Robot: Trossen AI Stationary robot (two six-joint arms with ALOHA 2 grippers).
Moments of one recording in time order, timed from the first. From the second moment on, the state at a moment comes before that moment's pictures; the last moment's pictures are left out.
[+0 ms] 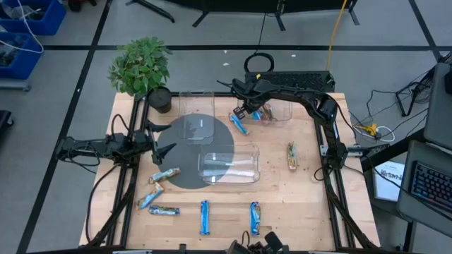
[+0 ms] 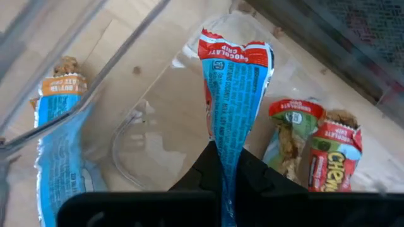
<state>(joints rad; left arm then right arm) -0.10 0.01 0.01 0.16 -0.39 0.13 -0.54 2.12 1.66 -0.96 0.27 0.40</state>
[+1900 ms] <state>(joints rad) -0.10 0.01 0.01 0.16 -0.39 0.13 -0.55 1.54 1.66 -0.52 0.13 0.23</state>
